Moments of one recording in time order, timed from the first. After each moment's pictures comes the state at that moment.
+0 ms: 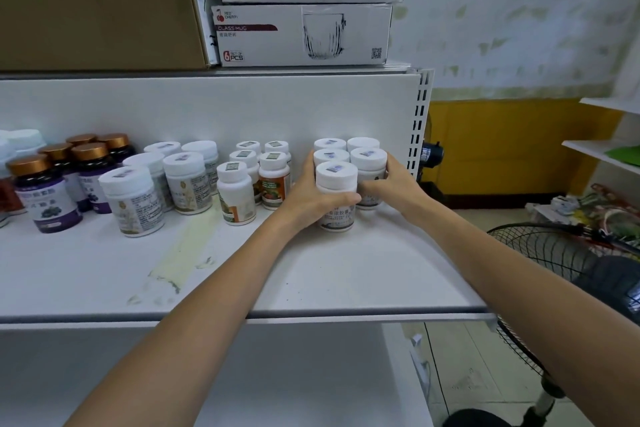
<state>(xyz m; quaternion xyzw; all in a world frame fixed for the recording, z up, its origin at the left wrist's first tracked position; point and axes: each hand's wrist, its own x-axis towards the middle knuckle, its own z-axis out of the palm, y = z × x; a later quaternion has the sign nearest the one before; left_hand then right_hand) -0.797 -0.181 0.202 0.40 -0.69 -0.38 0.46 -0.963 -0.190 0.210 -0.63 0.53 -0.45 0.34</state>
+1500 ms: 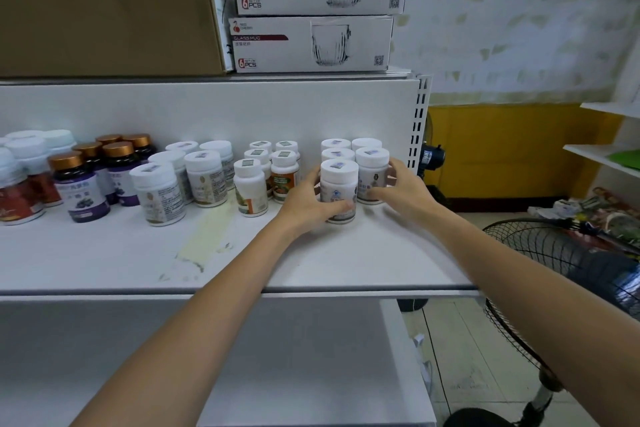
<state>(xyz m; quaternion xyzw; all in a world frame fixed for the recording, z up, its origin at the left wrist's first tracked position) -0.785 -0.147 0.201 0.50 -0.69 -0.31 0.41 -0.968 -0.165 0.208 -0.66 0.56 -0.43 0.26</state>
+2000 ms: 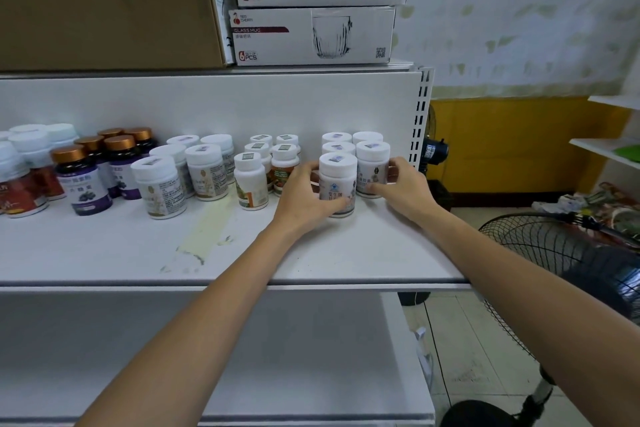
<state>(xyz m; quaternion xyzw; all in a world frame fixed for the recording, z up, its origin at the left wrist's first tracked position) -0.787 -0.139 0.195 0.53 -0.68 -0.21 0.46 -0.969 -0.170 0.197 -0.66 0.60 -0.42 0.18</state>
